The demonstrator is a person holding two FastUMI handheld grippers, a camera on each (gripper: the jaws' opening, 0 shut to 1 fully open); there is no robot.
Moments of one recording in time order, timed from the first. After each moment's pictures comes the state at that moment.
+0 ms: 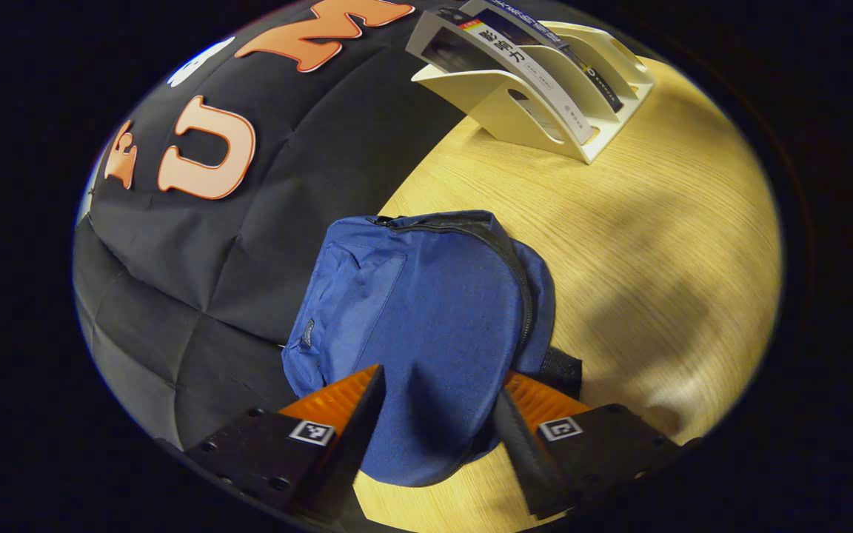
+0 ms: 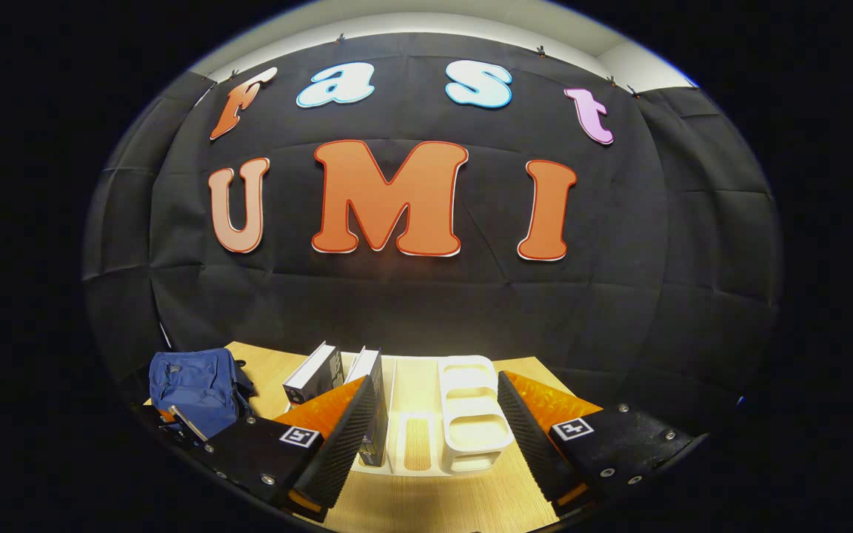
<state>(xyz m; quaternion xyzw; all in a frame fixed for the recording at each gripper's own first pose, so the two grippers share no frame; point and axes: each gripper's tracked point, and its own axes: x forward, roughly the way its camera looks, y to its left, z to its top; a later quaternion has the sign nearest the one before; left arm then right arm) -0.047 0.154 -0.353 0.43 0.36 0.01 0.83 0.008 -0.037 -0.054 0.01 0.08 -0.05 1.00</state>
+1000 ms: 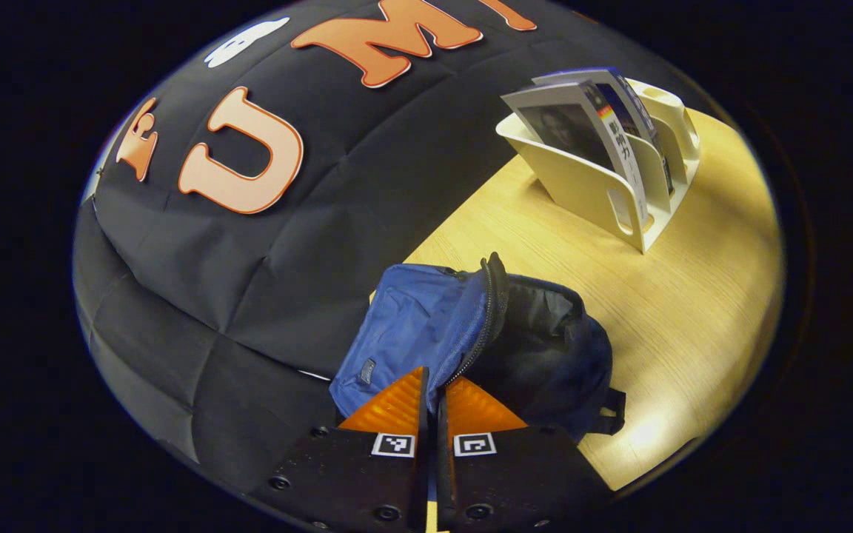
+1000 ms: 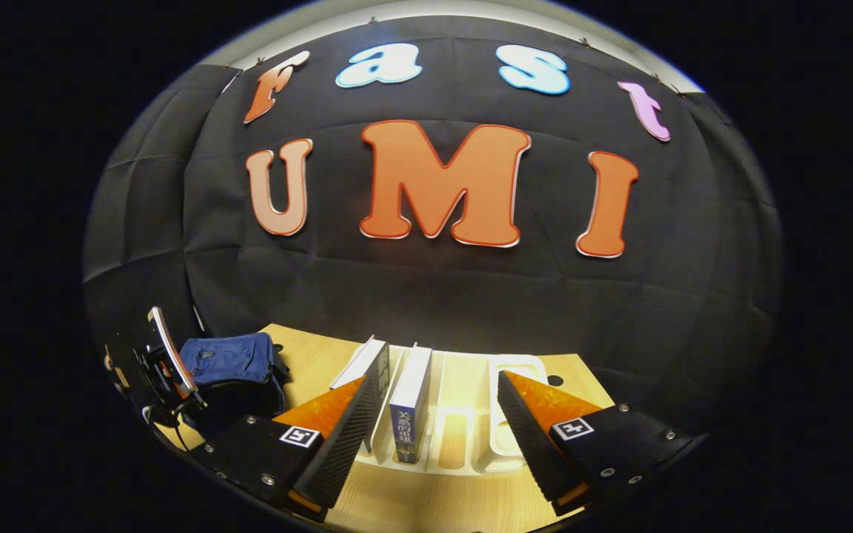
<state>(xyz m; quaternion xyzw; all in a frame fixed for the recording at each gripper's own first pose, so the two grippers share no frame) 0.011 0.178 -0.227 0.37 0.32 -0.02 0.87 0.038 0.031 -0.043 -0.03 0.13 0.06 0.99</state>
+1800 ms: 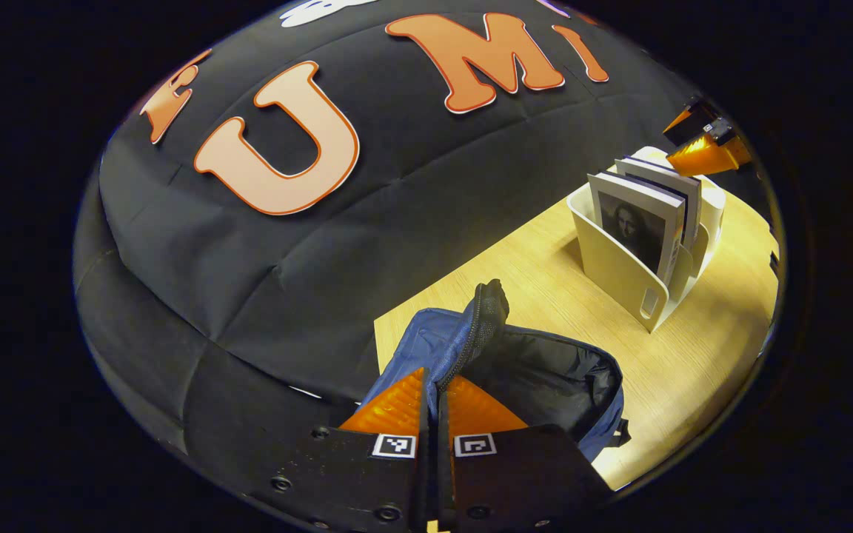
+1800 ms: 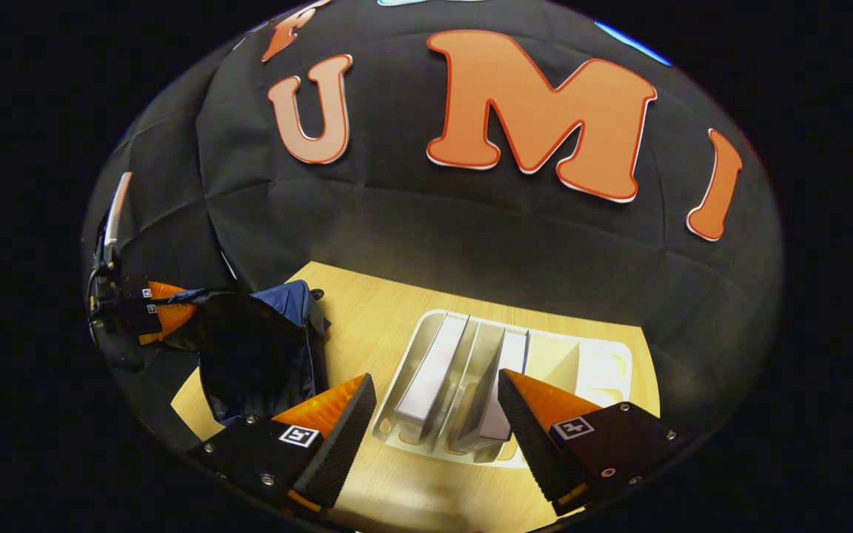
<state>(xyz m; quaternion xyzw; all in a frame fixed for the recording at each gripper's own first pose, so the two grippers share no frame) 0.079 0.217 -0.136 0.27 0.32 -0.05 0.91 0.118 0.128 -0.082 -0.05 0.32 0.14 0.93</state>
